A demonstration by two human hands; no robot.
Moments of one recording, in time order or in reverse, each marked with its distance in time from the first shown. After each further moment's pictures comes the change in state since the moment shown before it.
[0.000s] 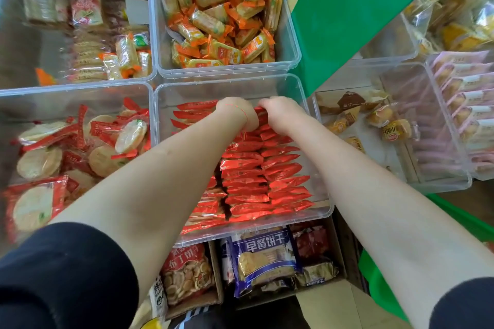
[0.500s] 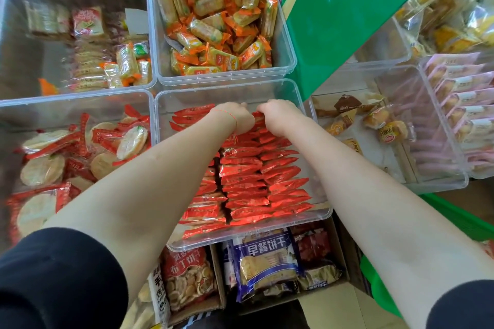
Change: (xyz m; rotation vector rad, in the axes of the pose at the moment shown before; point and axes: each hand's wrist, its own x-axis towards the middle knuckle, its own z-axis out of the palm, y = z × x) left_hand -0.003 -0.013 0.001 -0.208 0.028 -0.027; right_hand -0.001 -0.005 -0.009 -0.051 -0.026 0.017
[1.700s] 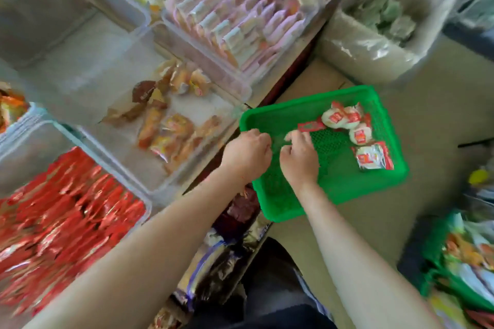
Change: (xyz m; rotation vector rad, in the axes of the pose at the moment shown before) left_hand -0.126 0.373 0.163 0.161 0.122 0.850; right_hand -0.348 0.219 0.209 0.815 0.717 1.135
